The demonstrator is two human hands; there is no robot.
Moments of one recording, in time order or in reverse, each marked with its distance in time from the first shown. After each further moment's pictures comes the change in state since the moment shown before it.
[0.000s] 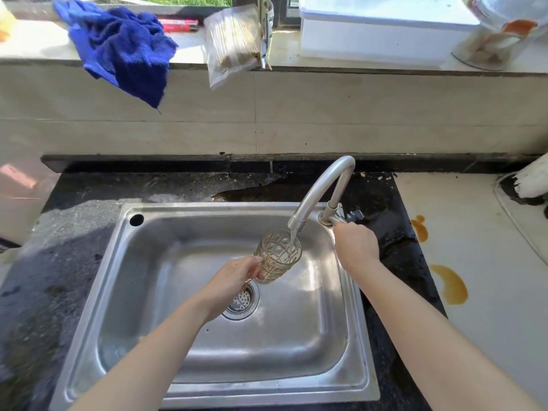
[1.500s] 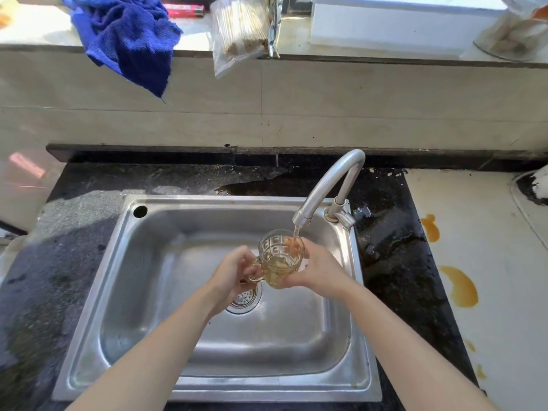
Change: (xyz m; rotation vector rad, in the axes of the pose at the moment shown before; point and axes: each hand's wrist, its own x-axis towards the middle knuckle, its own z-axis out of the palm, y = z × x) left_hand 0.016 -0.006 0.008 -0.453 0.022 -0.193; right_hand -0.035 -0.045 0.013 1.257 -0.397 -0.163
